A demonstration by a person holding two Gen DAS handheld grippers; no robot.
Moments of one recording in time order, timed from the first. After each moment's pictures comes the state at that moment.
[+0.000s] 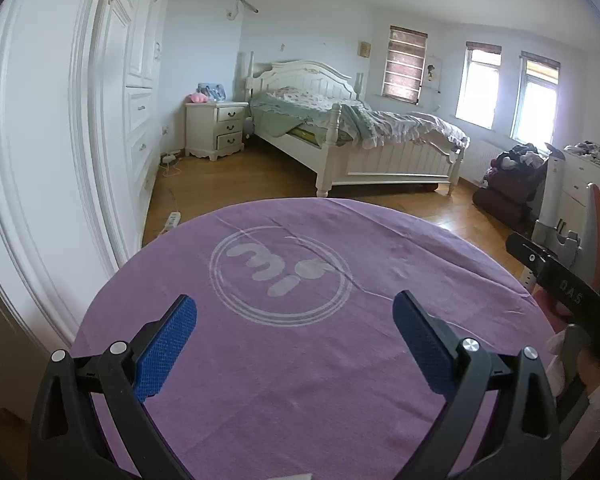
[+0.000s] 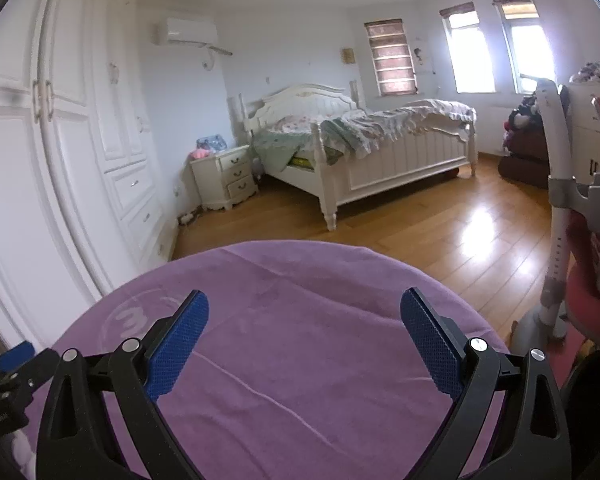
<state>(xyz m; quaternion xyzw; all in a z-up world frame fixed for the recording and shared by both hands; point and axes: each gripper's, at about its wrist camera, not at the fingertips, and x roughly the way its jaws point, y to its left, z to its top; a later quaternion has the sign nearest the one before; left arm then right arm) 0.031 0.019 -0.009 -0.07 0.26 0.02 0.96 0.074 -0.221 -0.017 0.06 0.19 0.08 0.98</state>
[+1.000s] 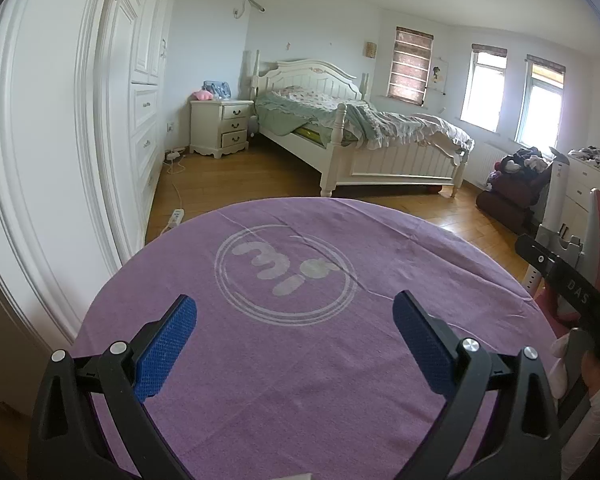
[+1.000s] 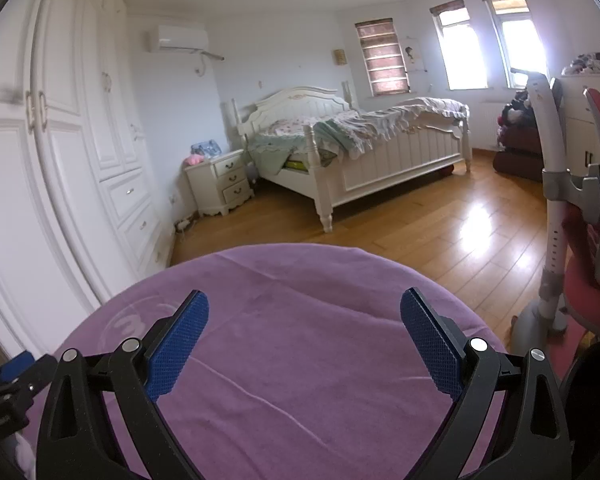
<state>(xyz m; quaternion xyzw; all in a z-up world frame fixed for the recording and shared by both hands) 0.031 0.022 -0.007 -0.07 0.26 0.03 0.96 0.069 -0.229 -0.013 0.07 0.19 0.07 0.98</state>
